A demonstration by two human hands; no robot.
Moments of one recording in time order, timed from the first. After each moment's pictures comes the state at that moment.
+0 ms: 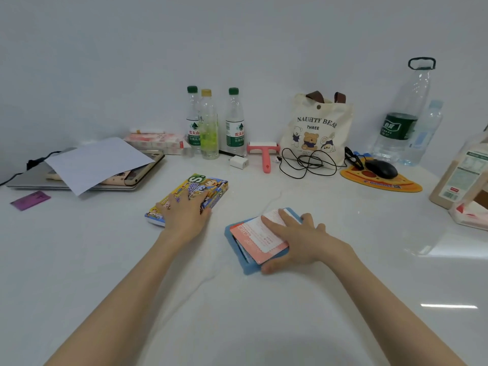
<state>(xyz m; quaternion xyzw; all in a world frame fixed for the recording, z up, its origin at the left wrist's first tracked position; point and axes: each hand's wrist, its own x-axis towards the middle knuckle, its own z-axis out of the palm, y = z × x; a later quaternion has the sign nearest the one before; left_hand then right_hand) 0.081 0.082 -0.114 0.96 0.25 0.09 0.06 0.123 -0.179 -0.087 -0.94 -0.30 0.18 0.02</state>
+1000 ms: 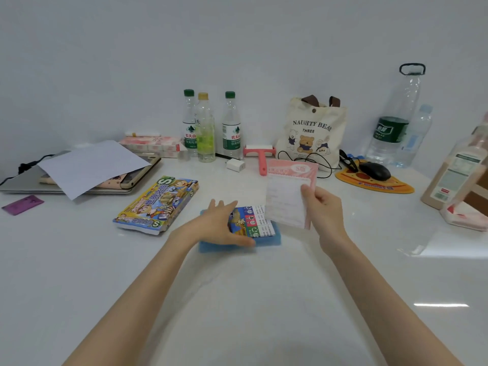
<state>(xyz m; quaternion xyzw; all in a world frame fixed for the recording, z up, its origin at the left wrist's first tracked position) 0.070 0.030 -0.070 0.97 0.06 -0.10 0.20 0.132 -0.176 -0.063 -0.74 -0.07 -0.04 0.67</state>
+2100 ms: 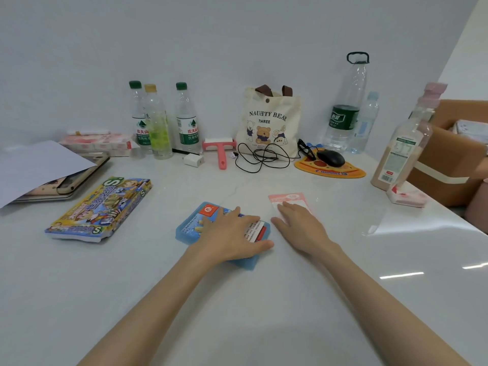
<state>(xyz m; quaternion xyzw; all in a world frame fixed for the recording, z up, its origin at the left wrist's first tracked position) 0.086 -0.089 -0.085 0.99 0.00 -0.04 0.13 0.174 -0.258 -0.121 -0.97 -0.18 -0.01 0.14</state>
